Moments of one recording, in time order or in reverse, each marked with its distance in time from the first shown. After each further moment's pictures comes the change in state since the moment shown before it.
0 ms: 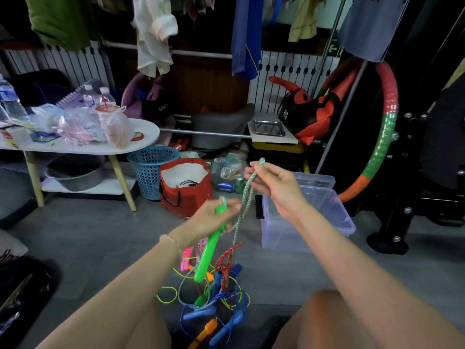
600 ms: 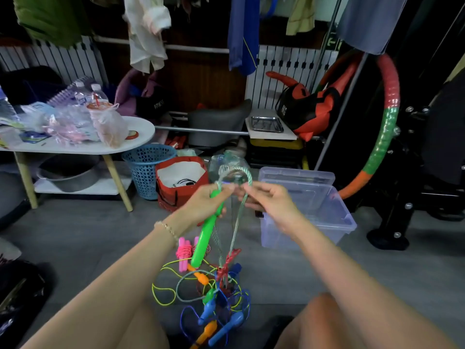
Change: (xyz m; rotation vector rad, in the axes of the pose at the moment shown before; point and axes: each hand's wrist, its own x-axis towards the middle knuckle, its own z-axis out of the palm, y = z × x) left_hand 0.030 0.008 -0.016 0.018 0.056 0.055; right_hand 0.000 0.035 -0.006 -0.070 -0.072 0.093
